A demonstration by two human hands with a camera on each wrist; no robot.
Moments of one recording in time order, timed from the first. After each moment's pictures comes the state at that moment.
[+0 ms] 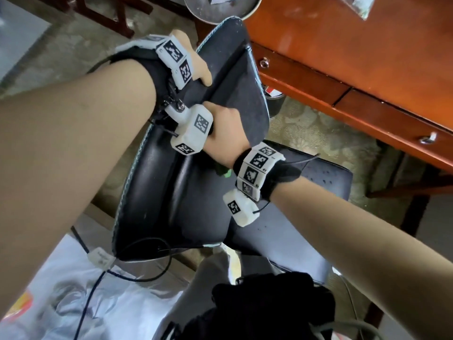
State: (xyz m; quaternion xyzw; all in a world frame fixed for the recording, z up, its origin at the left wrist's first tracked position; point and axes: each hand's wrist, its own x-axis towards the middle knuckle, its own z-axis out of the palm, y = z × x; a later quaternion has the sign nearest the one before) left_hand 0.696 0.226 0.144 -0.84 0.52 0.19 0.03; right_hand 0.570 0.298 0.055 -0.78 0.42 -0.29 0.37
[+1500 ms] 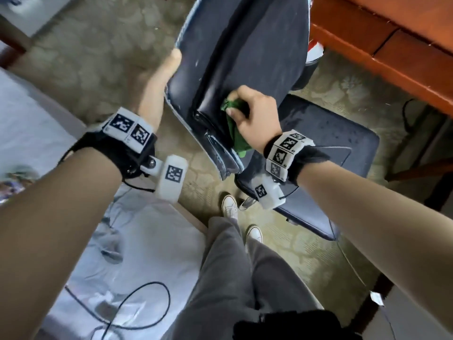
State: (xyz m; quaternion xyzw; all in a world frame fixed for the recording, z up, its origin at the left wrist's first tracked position) left_hand 0.702 0.559 0.085 -0.69 0.26 0.46 -0.49; right_hand 0.527 0.483 0.003 -0.81 0.40 -0.28 0.32
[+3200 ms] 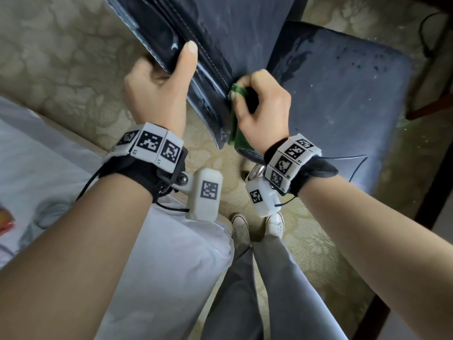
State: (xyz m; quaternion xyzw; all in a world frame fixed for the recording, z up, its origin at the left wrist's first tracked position) left_hand 0.662 0.593 -0.076 -0.78 0.33 0.21 -0.50; right_hand 0.515 0.559 -0.149 -0.70 0.48 -0.45 0.29
